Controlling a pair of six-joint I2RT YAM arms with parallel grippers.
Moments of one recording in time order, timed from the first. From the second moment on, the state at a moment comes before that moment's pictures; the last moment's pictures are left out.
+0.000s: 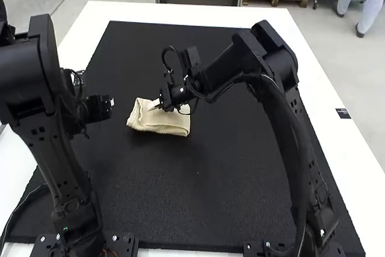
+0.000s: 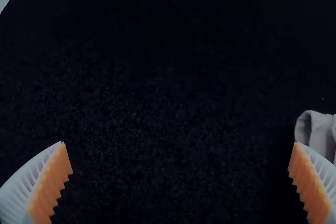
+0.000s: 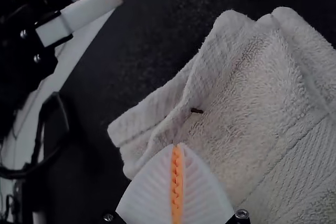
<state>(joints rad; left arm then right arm) 0.50 1.56 0.41 0.57 0.44 0.05 0.70 2.36 1.50 0.20 -0.89 0.33</state>
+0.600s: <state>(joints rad) 0.47 1.56 0.41 0.60 0.44 0.05 0.70 2.45 1.43 0.39 -0.85 0.33</state>
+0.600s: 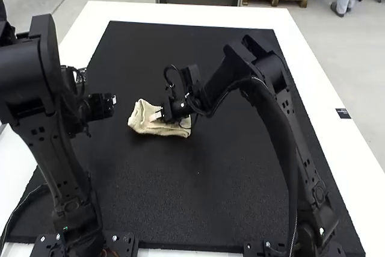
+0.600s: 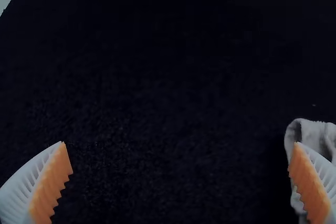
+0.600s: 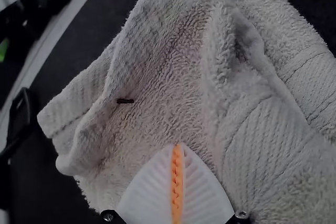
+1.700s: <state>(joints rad) 0.27 1.19 0.61 0.39 0.34 -0.01 0.55 1.70 1.12 0.54 -0.67 0.44</state>
